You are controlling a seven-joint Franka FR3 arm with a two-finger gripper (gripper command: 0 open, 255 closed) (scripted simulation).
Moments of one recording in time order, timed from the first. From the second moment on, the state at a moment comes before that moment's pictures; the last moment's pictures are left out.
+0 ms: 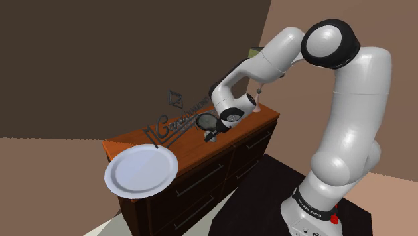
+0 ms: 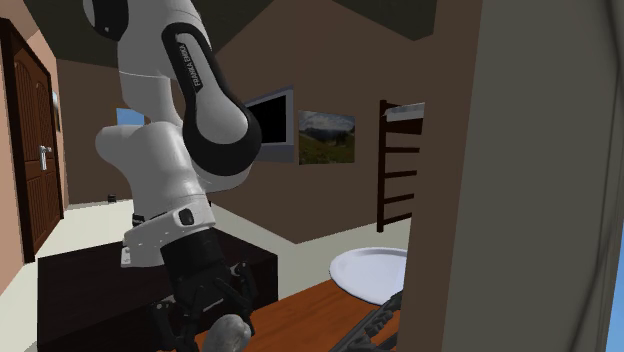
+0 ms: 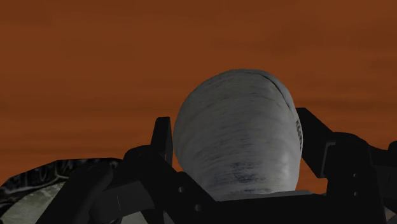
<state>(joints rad) -0.37 0.36 0.35 -2.33 1.90 3.13 -2.01</state>
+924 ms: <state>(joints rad) -0.40 0.13 0.38 -2.52 1.23 3.07 -1.29</state>
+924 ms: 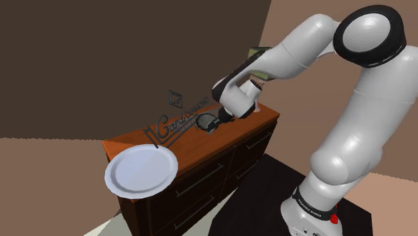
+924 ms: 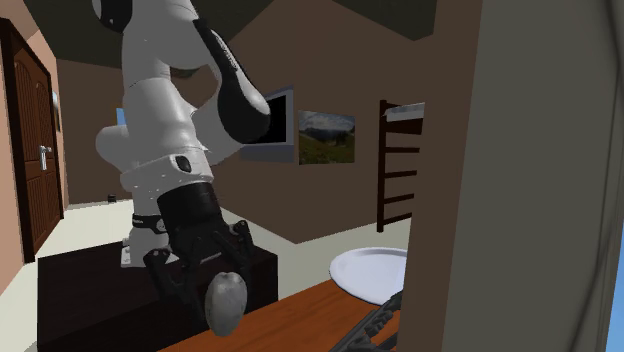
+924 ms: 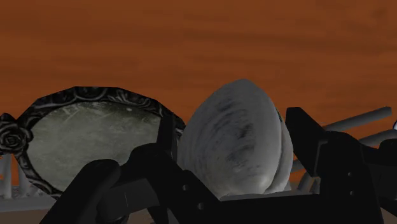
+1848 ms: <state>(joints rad) -0.01 0.11 0.22 -2.58 0.62 3.18 -0.47</state>
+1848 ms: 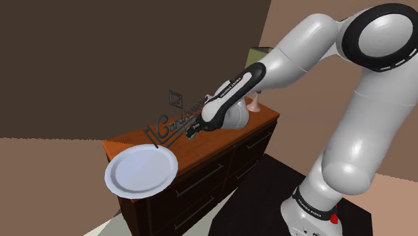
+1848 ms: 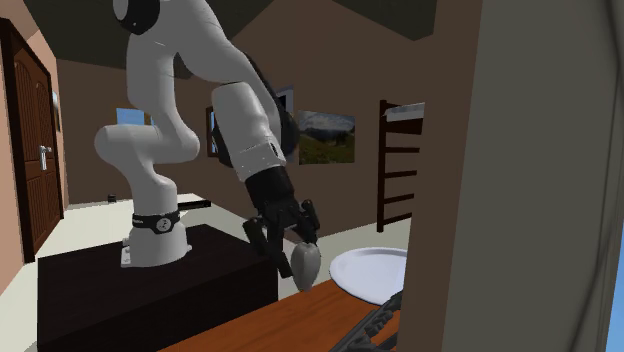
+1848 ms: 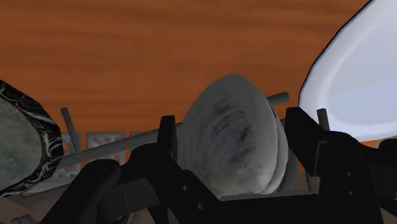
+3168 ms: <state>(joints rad) 1.07 0.42 -0.54 -2.22 0.20 3.04 0.38</state>
